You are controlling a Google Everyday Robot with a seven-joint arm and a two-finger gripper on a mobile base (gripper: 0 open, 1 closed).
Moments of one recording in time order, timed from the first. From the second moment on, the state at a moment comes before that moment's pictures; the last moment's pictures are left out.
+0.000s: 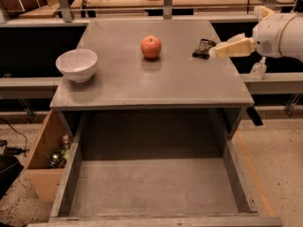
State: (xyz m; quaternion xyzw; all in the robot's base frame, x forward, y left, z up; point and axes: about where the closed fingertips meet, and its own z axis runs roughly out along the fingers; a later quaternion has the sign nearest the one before) arm 0.669 -0.224 0.991 -0.37 0.70 0.06 0.61
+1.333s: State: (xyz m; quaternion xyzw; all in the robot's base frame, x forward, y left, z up) arm 0.746 -0.154 0.961 -0.35 0.68 0.18 0.62
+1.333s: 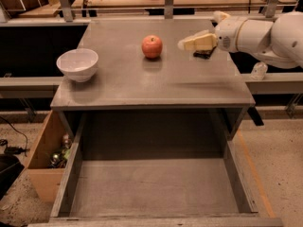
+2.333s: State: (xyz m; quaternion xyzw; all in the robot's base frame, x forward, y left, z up) arm 0.804 -0.069 0.907 -0.40 0.69 0.27 0.55
